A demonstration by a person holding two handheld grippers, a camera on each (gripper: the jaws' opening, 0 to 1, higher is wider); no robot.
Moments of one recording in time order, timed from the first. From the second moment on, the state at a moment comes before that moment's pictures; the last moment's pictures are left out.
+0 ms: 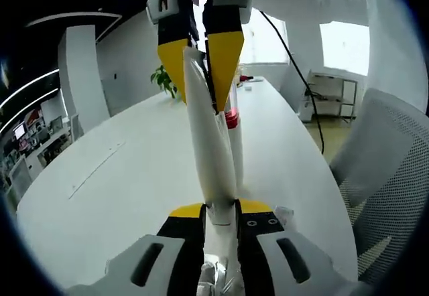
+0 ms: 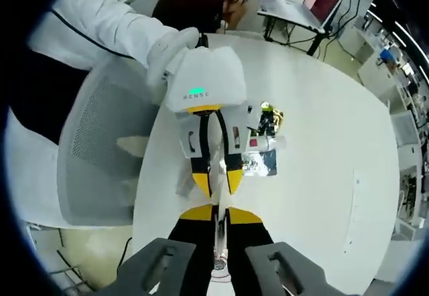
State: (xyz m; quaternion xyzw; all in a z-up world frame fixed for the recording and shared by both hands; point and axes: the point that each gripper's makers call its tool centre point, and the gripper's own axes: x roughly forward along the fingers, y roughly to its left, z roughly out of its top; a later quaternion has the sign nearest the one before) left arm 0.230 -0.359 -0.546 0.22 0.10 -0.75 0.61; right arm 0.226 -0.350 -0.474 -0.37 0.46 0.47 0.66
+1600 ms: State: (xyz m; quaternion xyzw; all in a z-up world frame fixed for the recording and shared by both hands) left arm 0.231 -0.369 -0.540 0.20 0.08 -0.76 0.61; right arm 0.222 -0.357 -0.478 -0.37 0.49 0.45 0.65
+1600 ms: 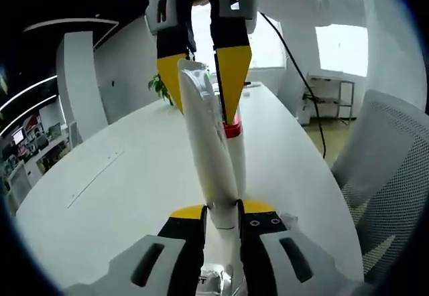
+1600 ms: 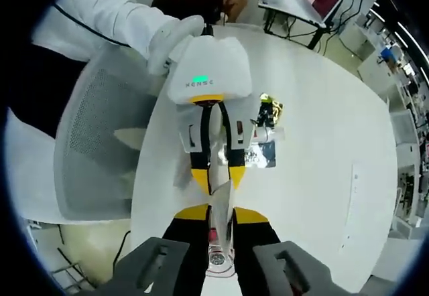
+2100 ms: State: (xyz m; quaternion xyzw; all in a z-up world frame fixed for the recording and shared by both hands) left arm 0.233 -0.365 -0.528 0.20 0.07 -0.75 0.62; right arm 0.228 -0.359 -0.478 -0.38 0.47 0.44 0.66
